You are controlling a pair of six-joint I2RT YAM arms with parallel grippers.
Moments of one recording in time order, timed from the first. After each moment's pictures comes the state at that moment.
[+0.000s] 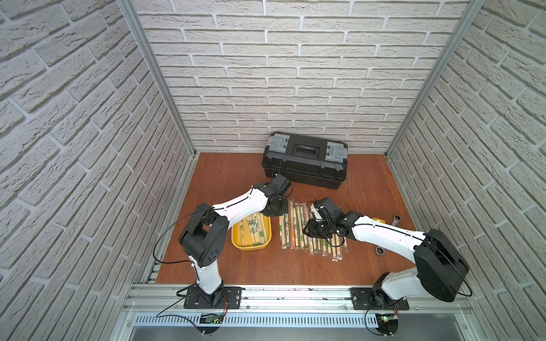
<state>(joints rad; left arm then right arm) -0.56 1.57 1.23 -0.75 -0.03 -0.66 0.65 1.44 0.80 -0.40 -0.20 0.74</state>
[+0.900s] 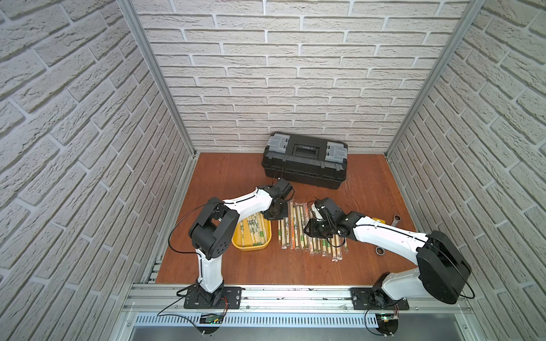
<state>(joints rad) -0.51 1.52 1.11 -0.74 -0.01 -0.64 0.65 1.44 0.80 -0.41 -0.20 0.74</state>
